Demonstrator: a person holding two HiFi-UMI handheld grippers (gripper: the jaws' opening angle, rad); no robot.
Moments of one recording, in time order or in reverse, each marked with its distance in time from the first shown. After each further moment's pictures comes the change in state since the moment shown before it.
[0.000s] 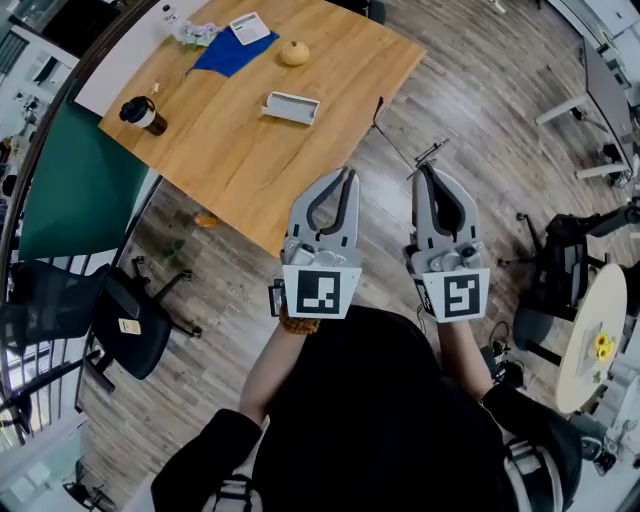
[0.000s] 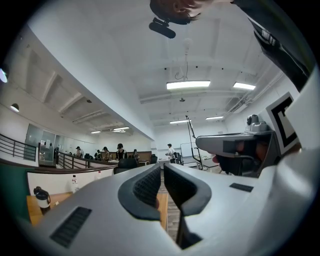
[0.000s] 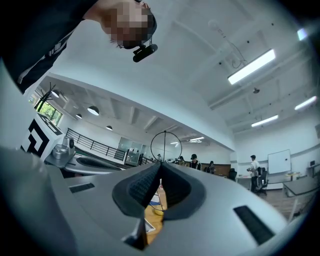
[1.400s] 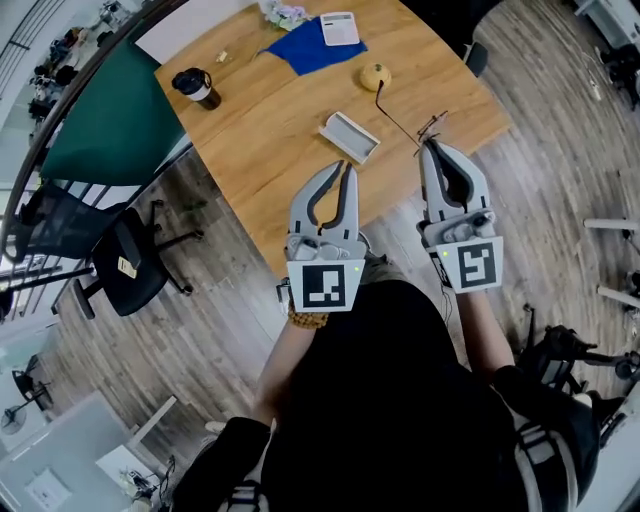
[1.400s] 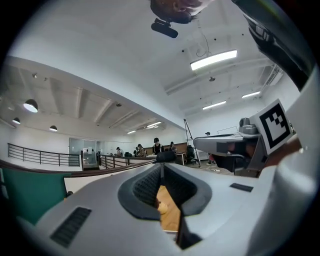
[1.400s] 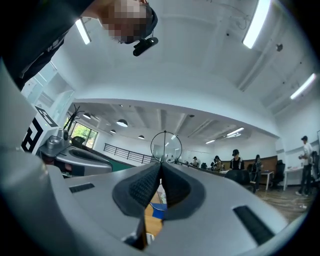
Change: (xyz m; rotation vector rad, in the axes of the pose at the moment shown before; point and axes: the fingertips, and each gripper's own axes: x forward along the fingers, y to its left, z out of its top) left arm 0.099 0.133 -0.039 0.113 0.096 0.437; right arm 0.223 -0.029 -0.056 0.067 -0.062 0.453
